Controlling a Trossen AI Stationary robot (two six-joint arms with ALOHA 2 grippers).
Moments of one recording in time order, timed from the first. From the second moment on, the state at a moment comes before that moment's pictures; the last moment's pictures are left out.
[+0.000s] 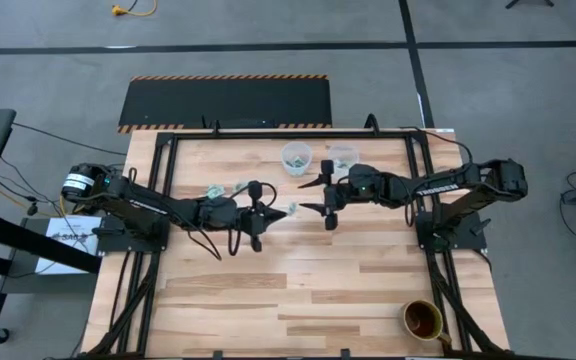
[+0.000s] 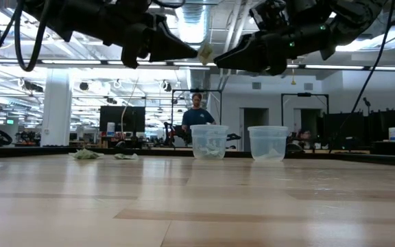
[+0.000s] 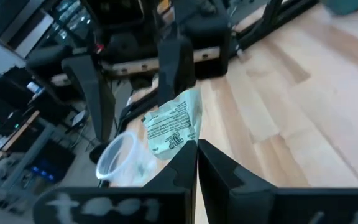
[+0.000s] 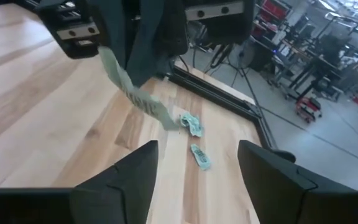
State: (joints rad) left arm -0.12 1.44 0.65 0.60 -0.27 0.58; right arm -0.12 1.43 0.67 0.51 -0.11 -0.56
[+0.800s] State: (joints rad) left arm -0.02 1.44 0.65 0.65 -0.10 0.54; right arm -0.06 1.43 0.67 0.56 -0.13 -0.63
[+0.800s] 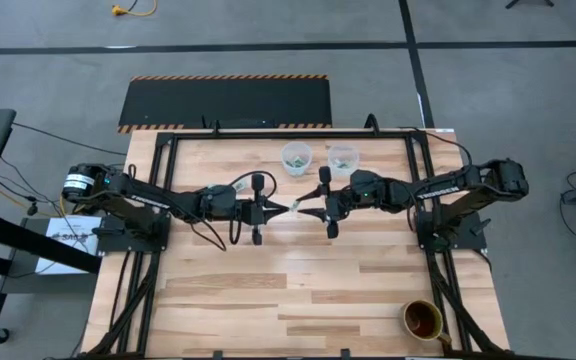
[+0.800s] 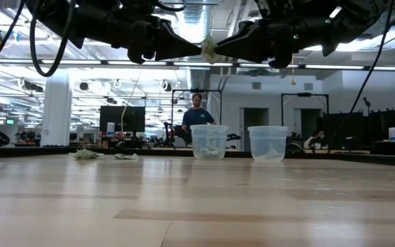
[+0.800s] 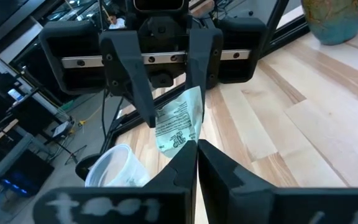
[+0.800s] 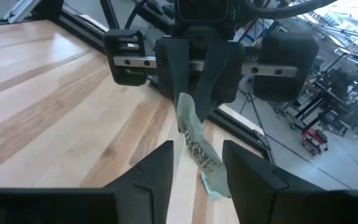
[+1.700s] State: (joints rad) left arm -0.02 1.44 0.65 0.67 -0.10 0.53; right arm -0.08 1.43 0.67 0.56 -0.13 -0.64
